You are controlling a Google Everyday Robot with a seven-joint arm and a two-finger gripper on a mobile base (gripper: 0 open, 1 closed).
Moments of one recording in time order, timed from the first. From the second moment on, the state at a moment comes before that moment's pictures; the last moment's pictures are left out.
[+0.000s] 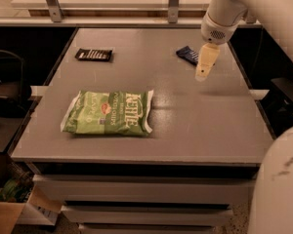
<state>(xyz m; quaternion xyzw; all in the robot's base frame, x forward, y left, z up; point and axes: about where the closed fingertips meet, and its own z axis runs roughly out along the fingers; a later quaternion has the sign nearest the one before) 0.690 -0.180 0.880 -0.60 0.78 -0.07 0.16</state>
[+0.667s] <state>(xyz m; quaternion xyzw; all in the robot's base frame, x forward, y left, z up) 0.708 -0.174 0.849 -0.59 0.79 -0.03 0.16</state>
